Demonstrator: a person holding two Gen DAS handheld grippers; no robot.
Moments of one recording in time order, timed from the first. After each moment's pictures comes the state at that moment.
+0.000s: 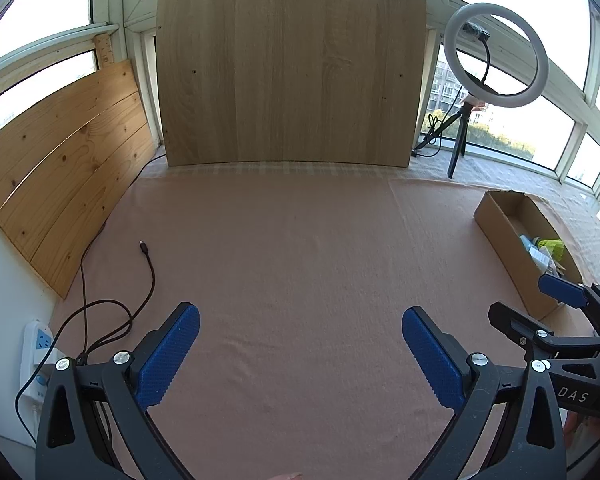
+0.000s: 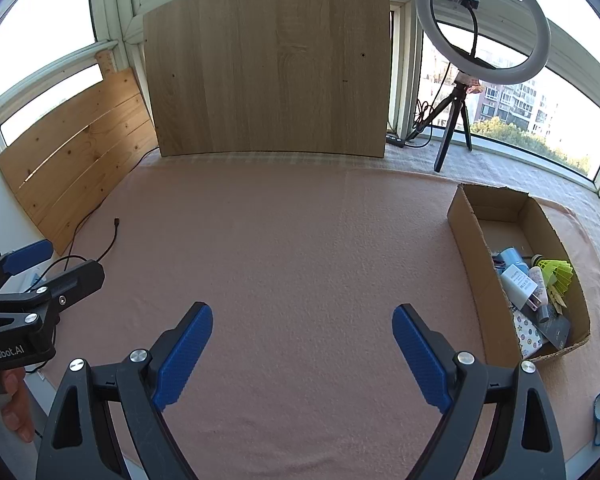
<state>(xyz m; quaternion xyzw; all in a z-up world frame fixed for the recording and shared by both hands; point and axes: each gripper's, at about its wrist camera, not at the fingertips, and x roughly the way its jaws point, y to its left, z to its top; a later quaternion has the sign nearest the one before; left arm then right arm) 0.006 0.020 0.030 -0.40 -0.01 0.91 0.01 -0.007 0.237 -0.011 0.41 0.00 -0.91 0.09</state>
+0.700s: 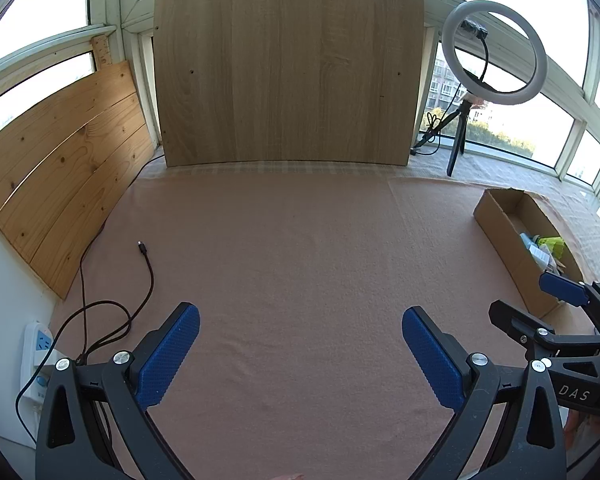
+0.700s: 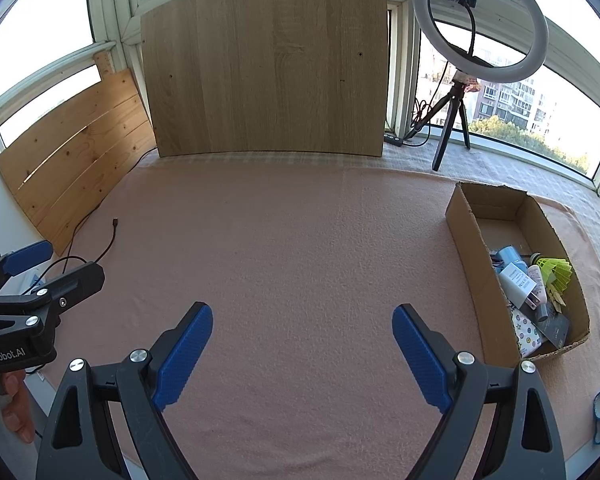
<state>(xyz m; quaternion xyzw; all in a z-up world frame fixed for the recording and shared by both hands) 0.005 0.020 0.028 -0.41 -0.01 0.91 0.02 -0.006 0.239 -0.011 0.41 0.00 -0.91 0.08</state>
